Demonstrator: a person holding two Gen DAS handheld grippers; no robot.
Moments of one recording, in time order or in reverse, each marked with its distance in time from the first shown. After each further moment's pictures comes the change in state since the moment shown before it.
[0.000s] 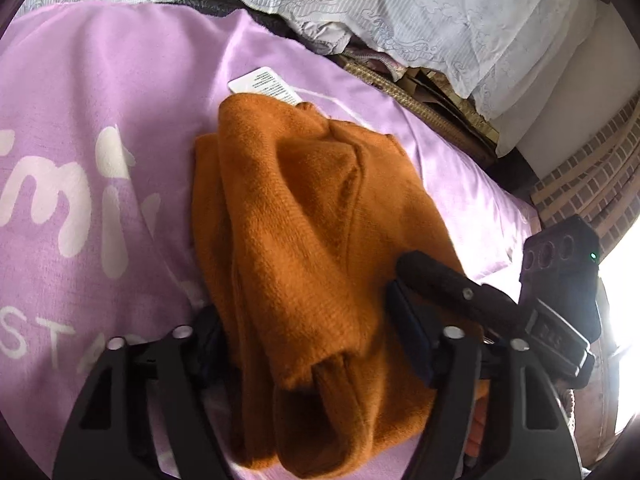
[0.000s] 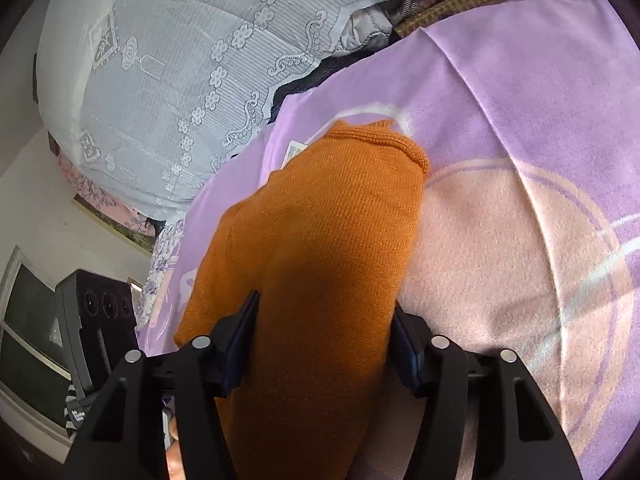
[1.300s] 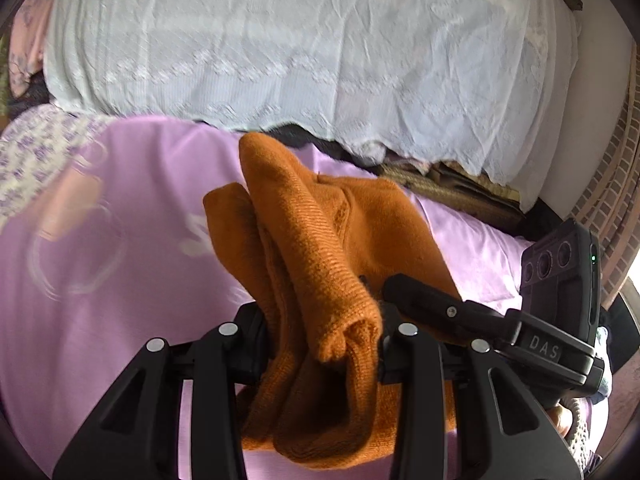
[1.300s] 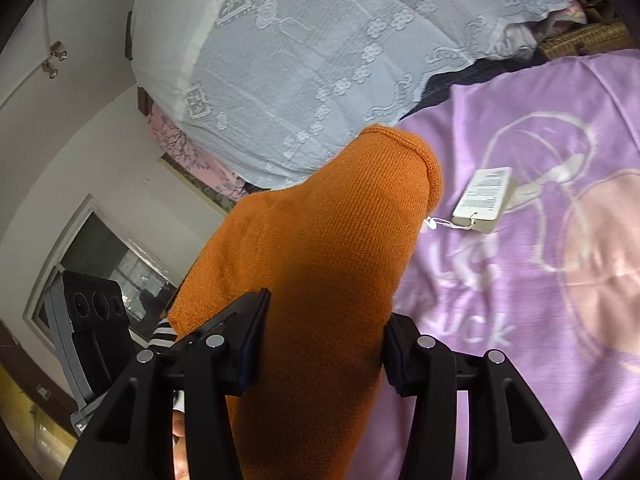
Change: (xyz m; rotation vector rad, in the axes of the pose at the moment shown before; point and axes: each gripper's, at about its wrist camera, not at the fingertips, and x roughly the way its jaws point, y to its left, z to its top) left arm -0.193 -0.009 -0.051 0.037 -0.347 0.287; right arm -0.029 0.149 -0.053 -0.167 0.044 0.299
